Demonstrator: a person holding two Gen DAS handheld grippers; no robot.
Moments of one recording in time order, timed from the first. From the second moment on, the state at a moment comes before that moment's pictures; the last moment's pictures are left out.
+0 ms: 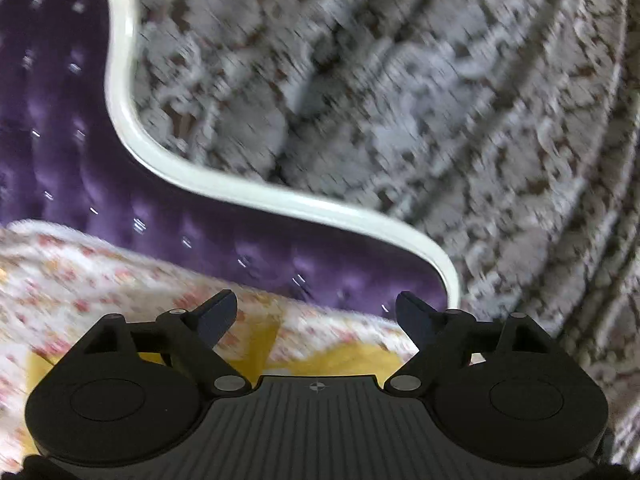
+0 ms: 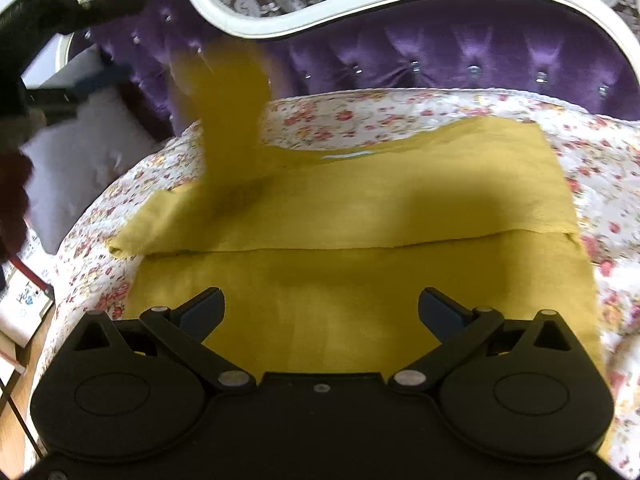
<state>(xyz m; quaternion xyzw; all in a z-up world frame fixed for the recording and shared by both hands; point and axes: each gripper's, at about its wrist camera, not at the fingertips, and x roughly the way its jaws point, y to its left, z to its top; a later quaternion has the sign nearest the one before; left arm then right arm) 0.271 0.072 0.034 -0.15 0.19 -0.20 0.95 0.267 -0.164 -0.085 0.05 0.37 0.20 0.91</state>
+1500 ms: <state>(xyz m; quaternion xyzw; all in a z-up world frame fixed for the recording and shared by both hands) 0.206 0.108 -0.093 -0.11 0.34 -0.10 0.93 0.352 -0.152 -0.030 0.02 0.27 0.22 0.94</state>
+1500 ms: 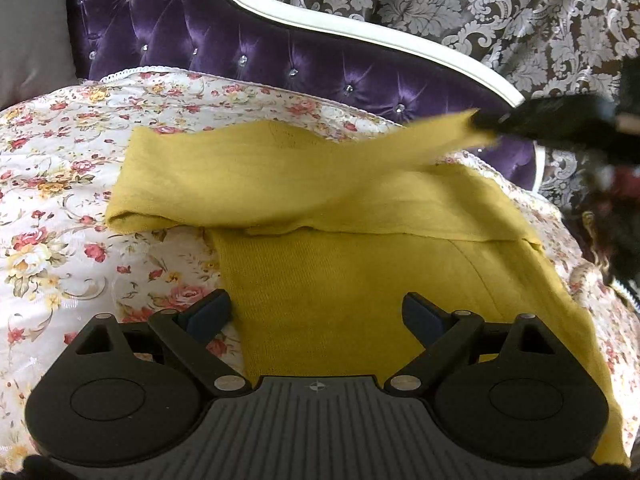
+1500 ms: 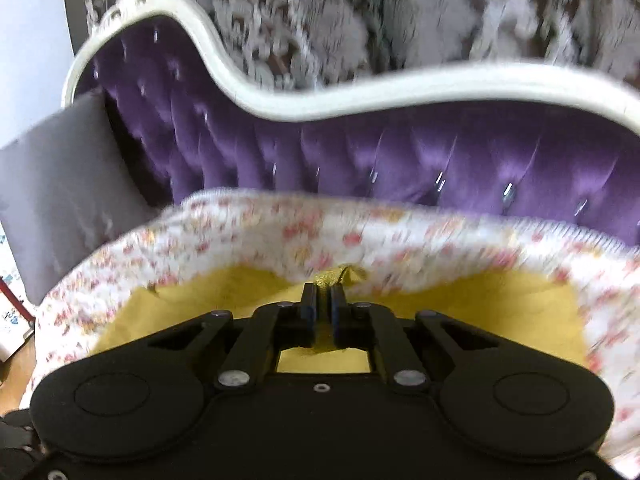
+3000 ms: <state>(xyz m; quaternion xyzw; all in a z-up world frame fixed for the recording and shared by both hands) 0.320 0.079 -0.069 -0.08 0.34 -0.04 0.94 0.382 -0.163 -0.114 -0.06 0.29 0.11 0.95</state>
